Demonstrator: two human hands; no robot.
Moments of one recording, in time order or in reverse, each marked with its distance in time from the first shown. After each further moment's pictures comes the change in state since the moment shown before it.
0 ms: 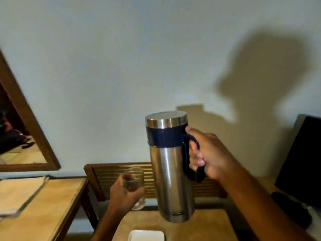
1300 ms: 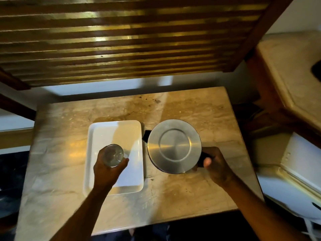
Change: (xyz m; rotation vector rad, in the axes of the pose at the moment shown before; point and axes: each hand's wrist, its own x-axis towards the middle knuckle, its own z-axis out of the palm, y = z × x) left_hand -0.113 -0.434 0.197 0.110 -0.106 -0.459; right_hand -0.052 0.557 -0.160 -0.027 0.038 0.219
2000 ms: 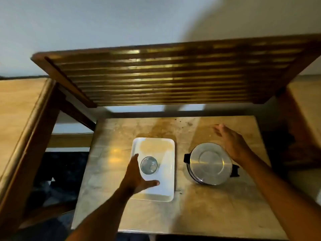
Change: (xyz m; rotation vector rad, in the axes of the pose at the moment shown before) left_hand 0.008 0.028 -0.069 0.320 -0.310 0.078; right_hand 0.100 -0.093 0.022 -0.568 0.144 0.218
